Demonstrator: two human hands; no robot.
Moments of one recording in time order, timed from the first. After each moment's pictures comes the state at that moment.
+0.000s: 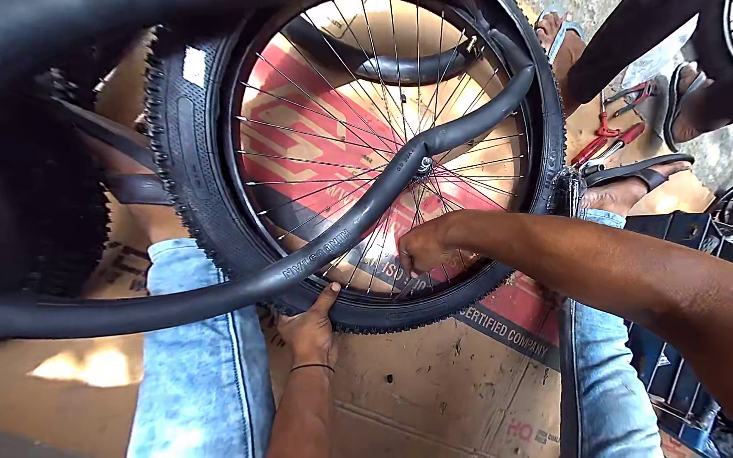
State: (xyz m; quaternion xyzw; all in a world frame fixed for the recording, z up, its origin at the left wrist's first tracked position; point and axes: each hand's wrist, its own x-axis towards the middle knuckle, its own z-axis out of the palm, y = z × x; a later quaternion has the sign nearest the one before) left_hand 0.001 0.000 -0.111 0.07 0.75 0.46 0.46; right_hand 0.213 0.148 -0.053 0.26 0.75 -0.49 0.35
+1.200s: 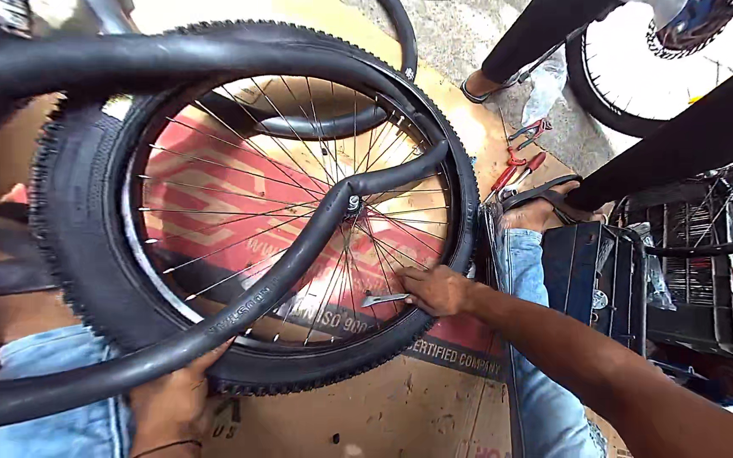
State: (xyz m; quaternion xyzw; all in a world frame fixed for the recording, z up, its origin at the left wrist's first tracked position) left_hand -0.041 0.034 -0.094 0.26 0.72 0.42 0.49; right_hand 0.365 0.046 -0.079 0.43 0.85 -0.29 0.10
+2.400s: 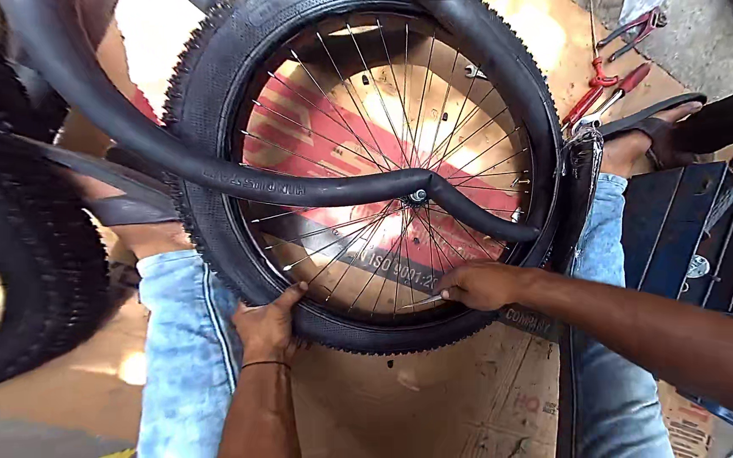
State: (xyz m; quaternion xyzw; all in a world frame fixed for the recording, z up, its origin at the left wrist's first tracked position) left_hand -0.025 0.023 -0.080 0.21 0.81 0.32 0.45; right_hand 0.321 0.019 -0.042 0.42 0.70 -0.56 0.16
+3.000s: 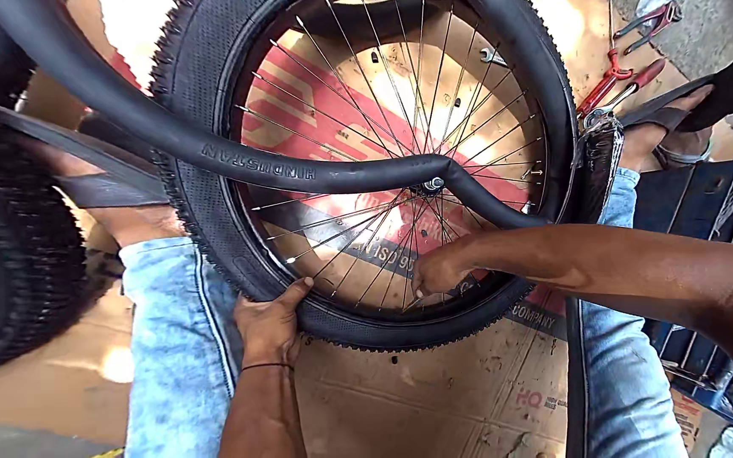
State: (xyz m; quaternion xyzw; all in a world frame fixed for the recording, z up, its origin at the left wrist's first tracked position) left_hand -0.029 0.018 -0.086 0.20 0.79 0.35 0.47; right_hand 0.237 0.075 -0.068 0.30 0.64 -0.61 0.35
